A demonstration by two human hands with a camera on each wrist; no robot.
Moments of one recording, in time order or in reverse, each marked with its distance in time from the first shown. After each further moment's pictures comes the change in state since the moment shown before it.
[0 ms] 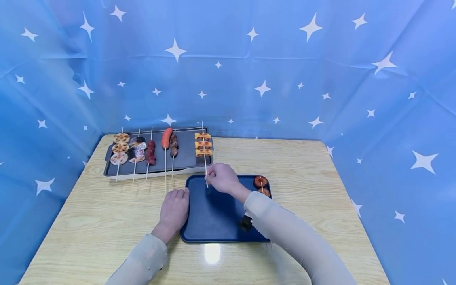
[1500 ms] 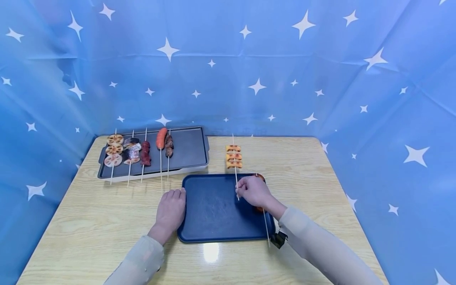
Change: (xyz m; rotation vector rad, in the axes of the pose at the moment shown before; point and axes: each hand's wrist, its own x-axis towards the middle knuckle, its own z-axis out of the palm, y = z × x) left_hand 0.001 -0.001 0.000 -0.007 -0.033 0.002; right_hand -0.067 0.075 -0.031 -0.053 0.076 0.123
